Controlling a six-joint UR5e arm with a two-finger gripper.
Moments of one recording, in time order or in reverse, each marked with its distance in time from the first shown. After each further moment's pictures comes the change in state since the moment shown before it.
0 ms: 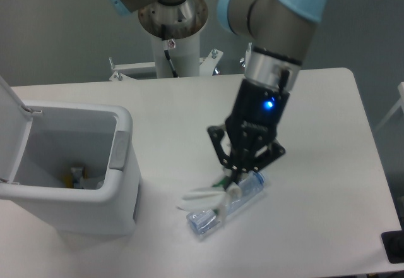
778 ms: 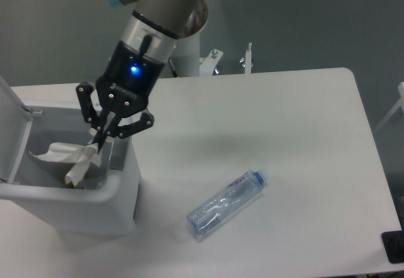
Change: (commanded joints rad) arm -0.163 0.082 -0.161 0.021 0.014 0.023
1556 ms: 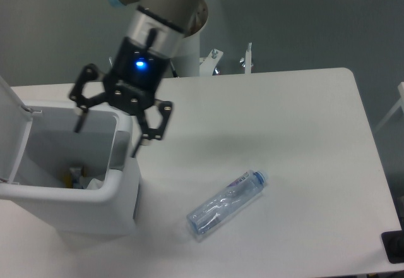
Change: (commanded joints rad) arm 0.158 -0.069 0.150 0.011 0.000 0.005
